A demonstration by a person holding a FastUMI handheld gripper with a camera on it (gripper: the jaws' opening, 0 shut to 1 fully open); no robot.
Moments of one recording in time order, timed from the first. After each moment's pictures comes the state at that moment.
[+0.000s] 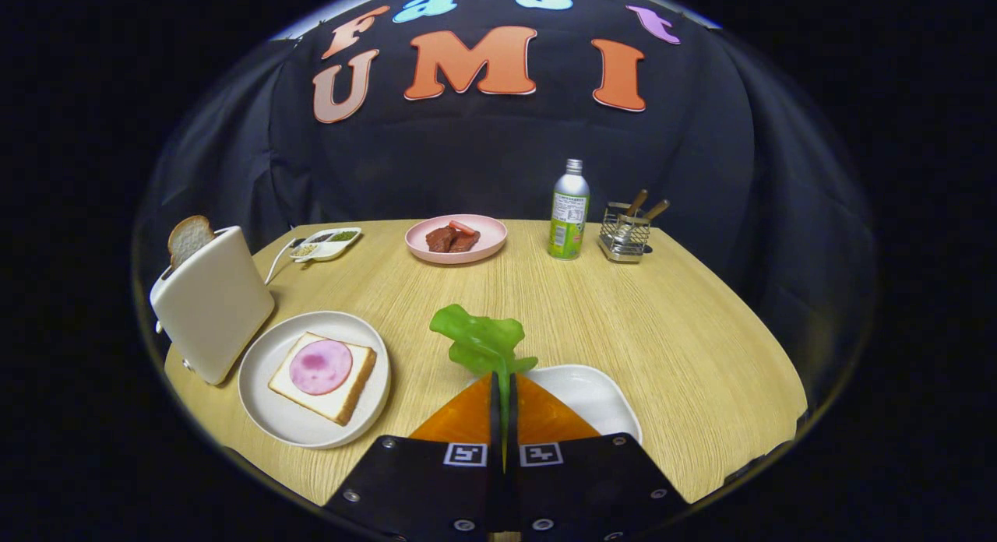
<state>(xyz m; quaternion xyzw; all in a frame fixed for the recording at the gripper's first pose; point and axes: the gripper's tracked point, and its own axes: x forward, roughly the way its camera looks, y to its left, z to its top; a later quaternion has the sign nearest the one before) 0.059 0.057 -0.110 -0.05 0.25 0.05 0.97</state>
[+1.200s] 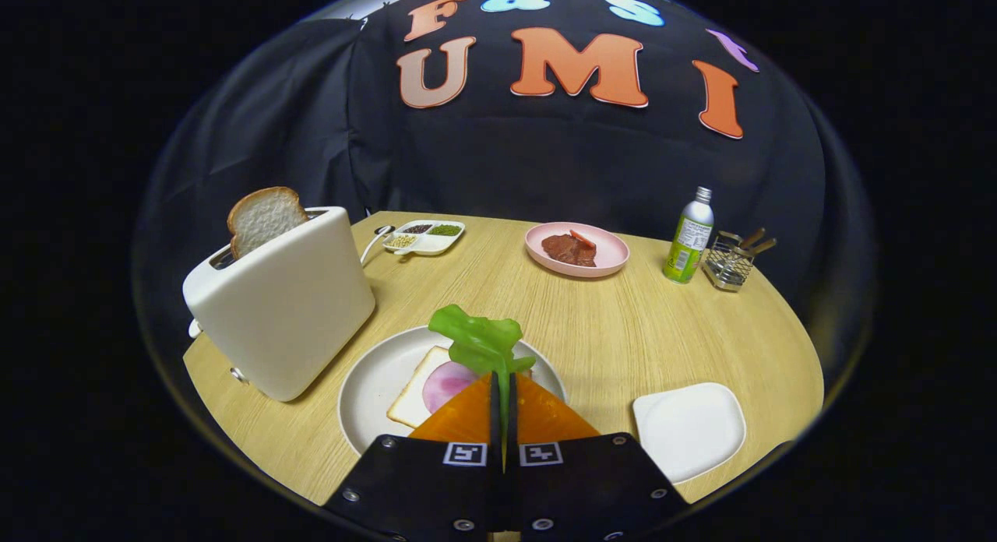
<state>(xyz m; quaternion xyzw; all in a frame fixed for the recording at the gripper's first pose) 0.046 0.206 -0.115 -0.08 0.25 0.16 0.95</state>
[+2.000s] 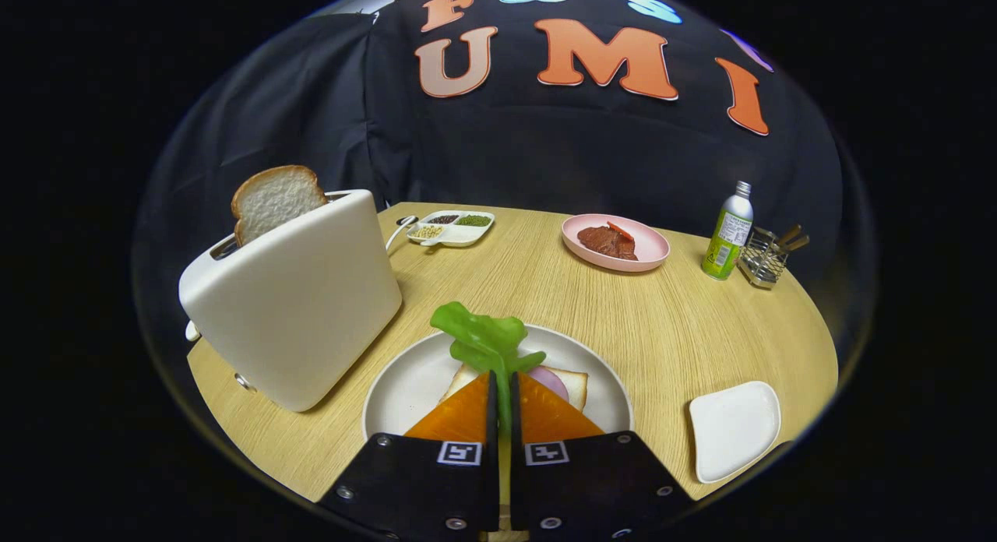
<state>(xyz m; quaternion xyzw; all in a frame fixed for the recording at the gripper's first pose) 0.053 0.241 -0.138 -0.08 0.26 0.19 0.94</state>
